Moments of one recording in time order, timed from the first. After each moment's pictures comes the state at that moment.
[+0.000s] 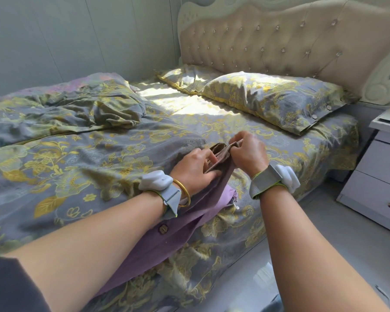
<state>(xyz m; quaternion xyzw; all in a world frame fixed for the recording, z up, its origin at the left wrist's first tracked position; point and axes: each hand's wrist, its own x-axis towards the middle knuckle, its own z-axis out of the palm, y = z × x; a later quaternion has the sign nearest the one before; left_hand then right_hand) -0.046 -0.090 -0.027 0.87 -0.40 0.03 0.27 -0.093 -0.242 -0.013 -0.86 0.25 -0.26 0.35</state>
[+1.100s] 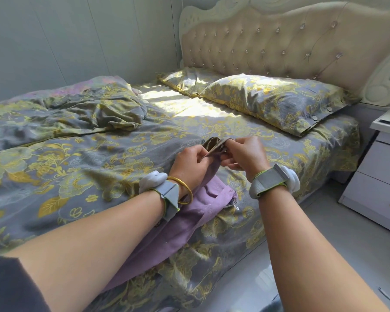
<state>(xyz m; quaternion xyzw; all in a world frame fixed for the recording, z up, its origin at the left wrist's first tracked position) -0.047 -0.095 -0.023 0.85 -0.29 0.04 0.44 -0.102 -0.230 -0.001 -0.73 0.26 -0.20 0.60</state>
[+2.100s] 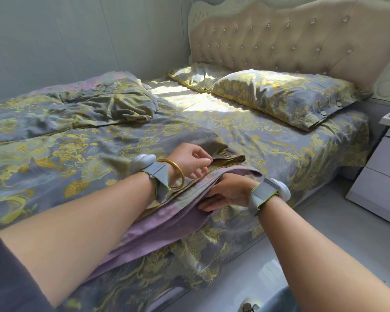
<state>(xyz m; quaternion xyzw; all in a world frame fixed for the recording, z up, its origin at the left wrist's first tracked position) -0.066 -0.046 0.002 0.86 -0.26 -0.16 0.41 -0.127 -0.176 -0.063 -0.69 0.11 0.20 0.69</state>
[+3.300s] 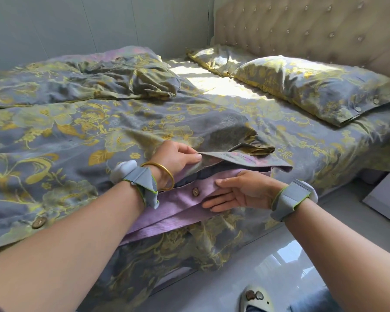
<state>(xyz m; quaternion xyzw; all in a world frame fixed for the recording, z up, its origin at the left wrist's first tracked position) -0.059 0.035 -0.039 0.85 -0.14 -0.07 0.50 -0.137 -0.148 -0.074 -0.61 0.08 0.30 0.73</state>
